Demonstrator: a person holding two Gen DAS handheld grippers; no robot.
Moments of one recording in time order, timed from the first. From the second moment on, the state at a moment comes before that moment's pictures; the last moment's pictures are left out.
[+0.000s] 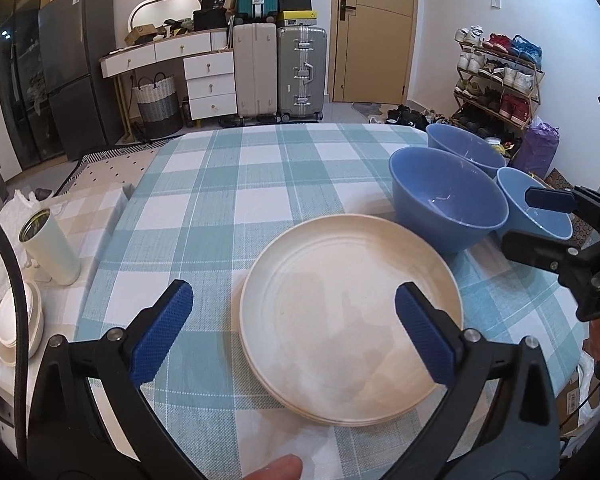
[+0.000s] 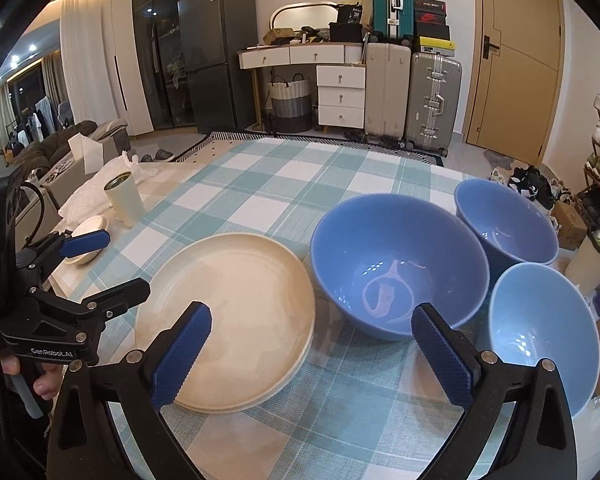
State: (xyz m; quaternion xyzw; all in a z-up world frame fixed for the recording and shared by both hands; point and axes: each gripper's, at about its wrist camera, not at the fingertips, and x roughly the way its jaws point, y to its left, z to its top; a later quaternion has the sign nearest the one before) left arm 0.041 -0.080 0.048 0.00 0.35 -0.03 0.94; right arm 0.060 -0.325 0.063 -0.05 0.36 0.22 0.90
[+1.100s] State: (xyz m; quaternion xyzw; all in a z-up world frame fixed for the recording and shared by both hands) left arm 0.113 -0.182 0.120 0.03 0.32 -0.12 0.94; right arm 0.068 -0.464 0.178 -0.03 0.31 0.12 0.94
